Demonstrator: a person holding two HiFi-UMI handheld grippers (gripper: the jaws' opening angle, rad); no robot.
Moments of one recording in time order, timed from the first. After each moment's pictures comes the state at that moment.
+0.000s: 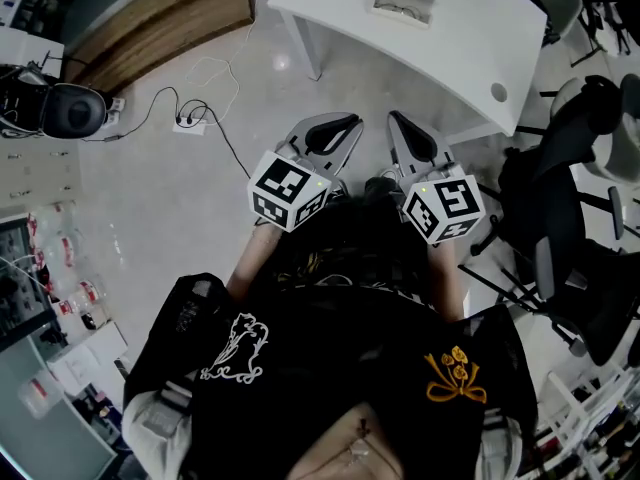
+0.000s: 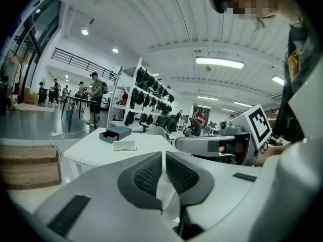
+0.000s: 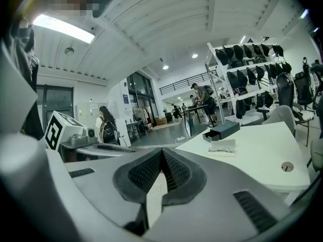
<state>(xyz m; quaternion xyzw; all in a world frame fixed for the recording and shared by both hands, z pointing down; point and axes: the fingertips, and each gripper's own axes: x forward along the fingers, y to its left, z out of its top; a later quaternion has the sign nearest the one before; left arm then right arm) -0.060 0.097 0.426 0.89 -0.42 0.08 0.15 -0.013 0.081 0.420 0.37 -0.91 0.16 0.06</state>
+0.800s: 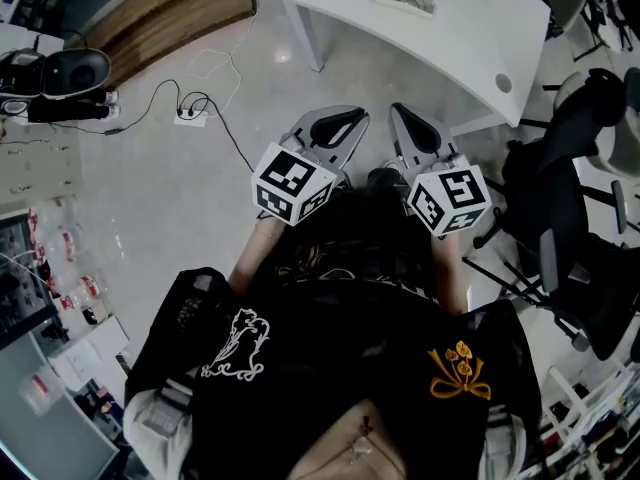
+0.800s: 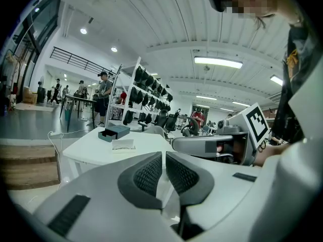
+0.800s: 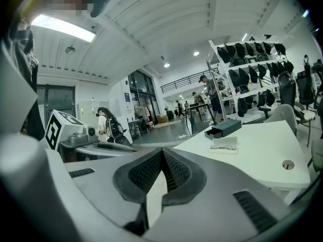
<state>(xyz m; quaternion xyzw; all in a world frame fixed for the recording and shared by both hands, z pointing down) -0.058 0.111 0.428 0.90 -0.41 0.09 0.15 -0.018 0.093 0.423 0.36 -0.92 0.17 0.07</state>
